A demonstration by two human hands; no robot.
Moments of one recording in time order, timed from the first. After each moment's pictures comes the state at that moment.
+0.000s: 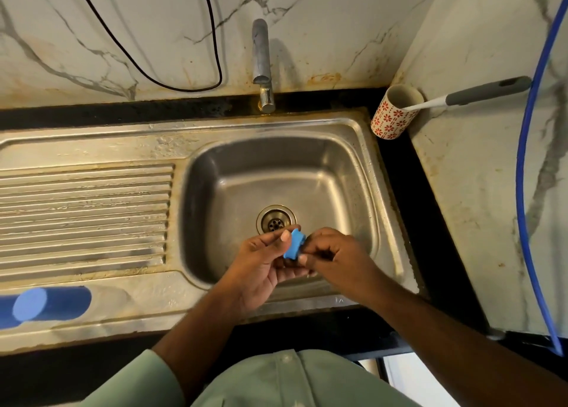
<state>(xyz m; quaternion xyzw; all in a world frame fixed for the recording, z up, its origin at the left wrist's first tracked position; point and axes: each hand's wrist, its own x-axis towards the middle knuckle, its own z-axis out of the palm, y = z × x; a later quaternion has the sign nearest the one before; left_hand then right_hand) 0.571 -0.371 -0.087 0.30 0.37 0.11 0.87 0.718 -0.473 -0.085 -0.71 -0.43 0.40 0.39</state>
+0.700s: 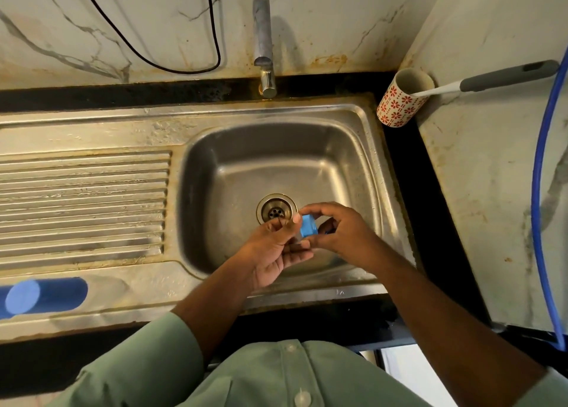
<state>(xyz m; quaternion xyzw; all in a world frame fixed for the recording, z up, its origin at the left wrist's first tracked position) 0.600 -0.358 -0.105 0.26 0.45 0.04 0.85 0.746 -0.450 -0.102 -0.72 -0.39 0.44 0.38</state>
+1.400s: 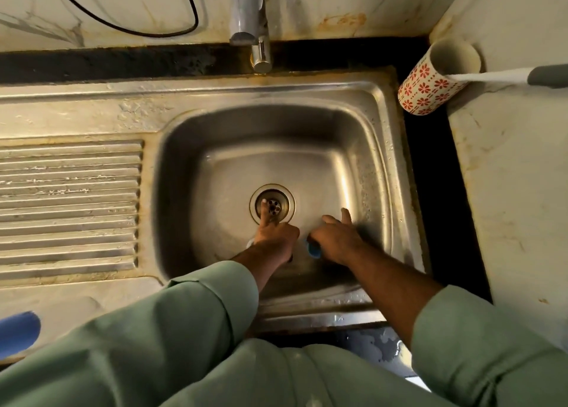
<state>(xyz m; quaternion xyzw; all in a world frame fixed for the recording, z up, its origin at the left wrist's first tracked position) 0.669 -0.324 -0.236 0.88 0.24 -0.40 0.12 0.787 -0.408 -0.228 -0.71 -0.59 0.32 -0.21</state>
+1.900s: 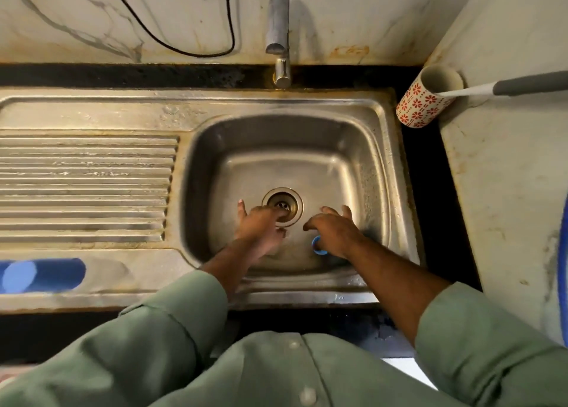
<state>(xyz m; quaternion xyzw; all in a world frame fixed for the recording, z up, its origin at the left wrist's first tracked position) 0.610 -0.317 -0.184 0.86 0.42 -0.15 0.26 0.770 -0.411 -0.194 -0.73 -0.59 0.34 -0.09</state>
